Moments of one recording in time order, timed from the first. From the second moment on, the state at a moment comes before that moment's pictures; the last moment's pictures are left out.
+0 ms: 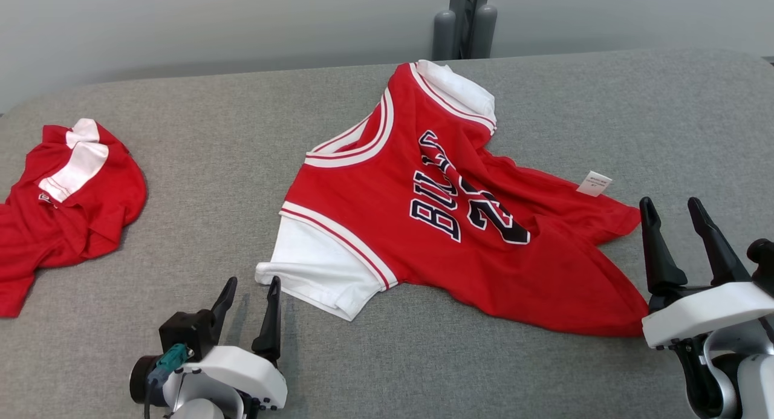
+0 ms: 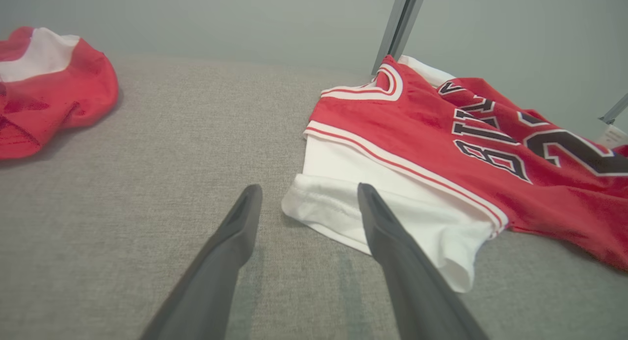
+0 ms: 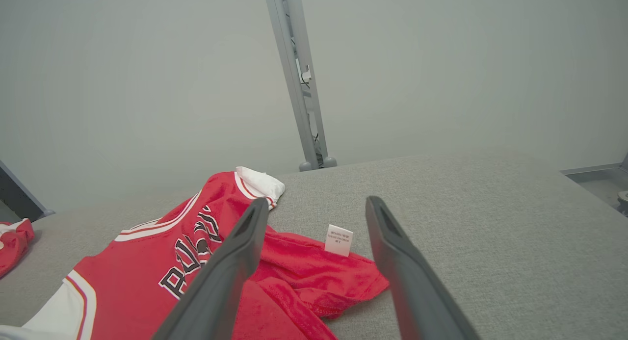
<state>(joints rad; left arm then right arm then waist) -0.18 0.05 -0.18 0.52 -0.32 -0.02 -0.26 -0.15 -0.06 -0.08 0.04 0.28 0.13 0.03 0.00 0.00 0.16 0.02</state>
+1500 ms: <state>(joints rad) -0.23 0.05 -0.12 0.60 -0.33 -0.12 -0.26 -0.05 -0.05 -0.19 0.16 0.27 0.13 -0.02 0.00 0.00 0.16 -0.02</state>
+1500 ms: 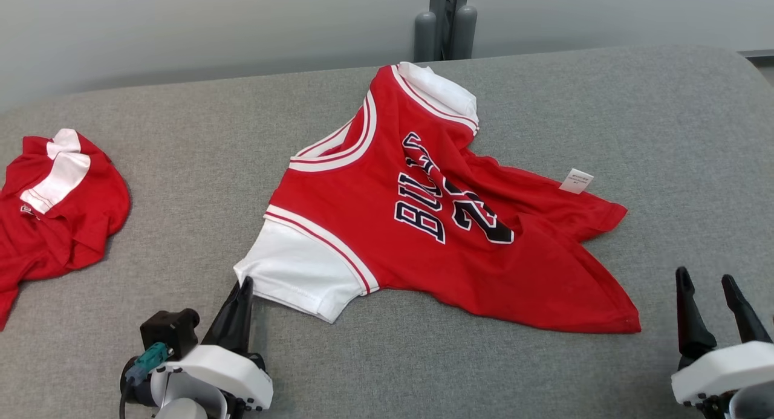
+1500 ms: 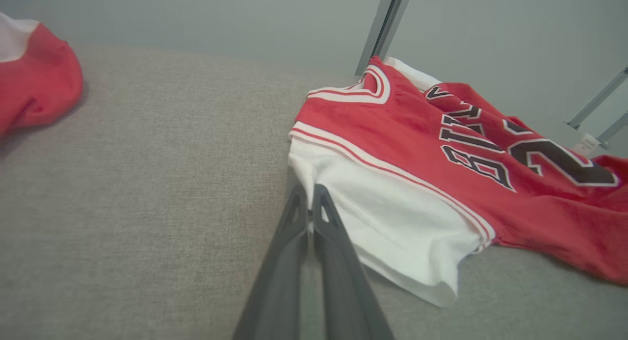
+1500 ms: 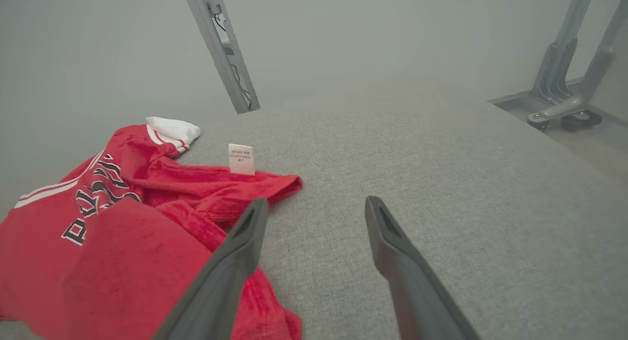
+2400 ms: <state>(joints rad) -0.09 0.08 -0.15 0.34 -0.35 -0.07 -0.15 -0.08 -0.05 0.01 0.50 0.83 0.13 -0.07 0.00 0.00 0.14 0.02</state>
